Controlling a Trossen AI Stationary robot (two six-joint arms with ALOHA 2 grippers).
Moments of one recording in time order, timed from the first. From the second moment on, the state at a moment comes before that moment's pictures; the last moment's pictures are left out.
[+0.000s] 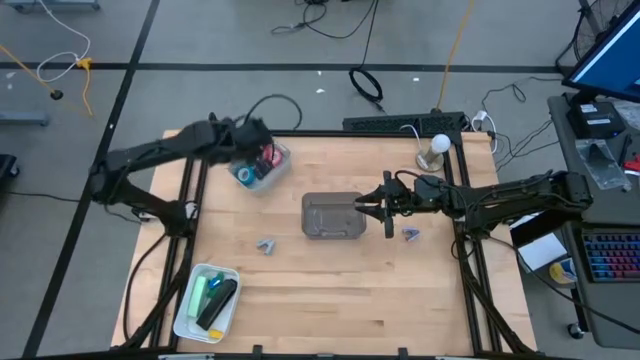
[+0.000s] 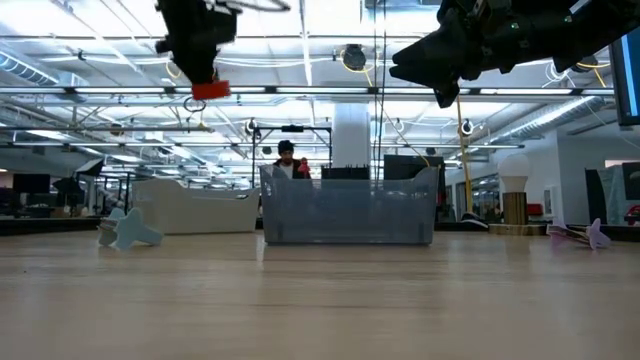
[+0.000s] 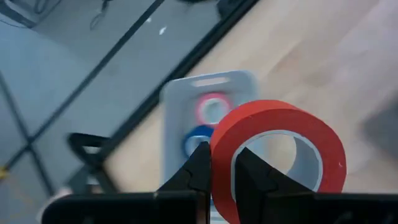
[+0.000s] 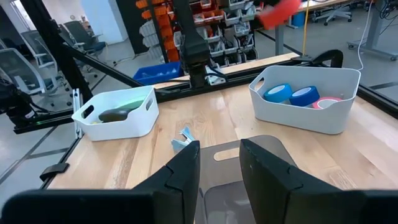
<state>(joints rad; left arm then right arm) 0.31 1.36 1.38 -1.15 -0.48 -0.32 -0.05 1.08 0.49 0.45 -0.03 0.22</state>
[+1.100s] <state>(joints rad) 0.66 1.86 1.38 -0.91 -0.38 0.31 -0.06 1.09 0.49 0.44 0.08 0.22</state>
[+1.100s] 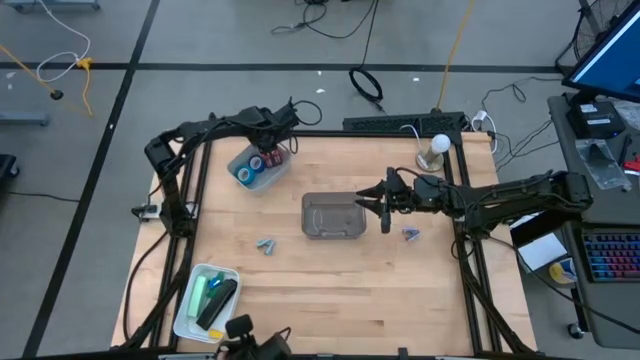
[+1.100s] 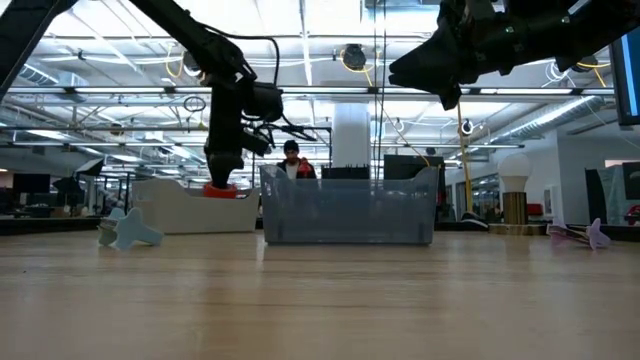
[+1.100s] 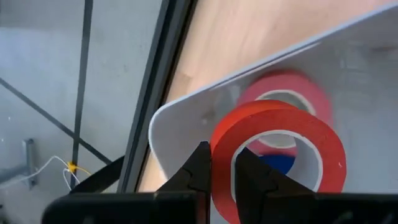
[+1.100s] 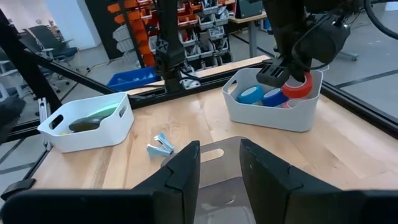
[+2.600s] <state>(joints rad) 0.75 1.89 1.38 -0.94 -0.27 0.26 -0.06 1.09 0.49 0.44 0.08 0.25</state>
